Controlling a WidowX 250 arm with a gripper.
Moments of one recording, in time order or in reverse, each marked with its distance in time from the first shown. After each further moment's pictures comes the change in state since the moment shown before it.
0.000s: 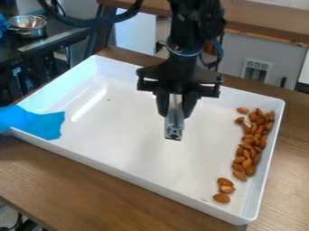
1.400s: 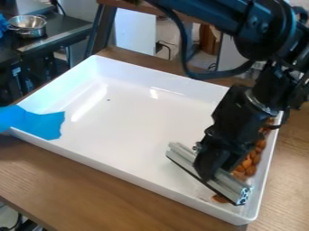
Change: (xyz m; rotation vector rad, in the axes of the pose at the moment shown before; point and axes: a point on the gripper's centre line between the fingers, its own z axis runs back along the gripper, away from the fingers) arm -0.078 -0.045 -0.024 0.500 0.253 0.450
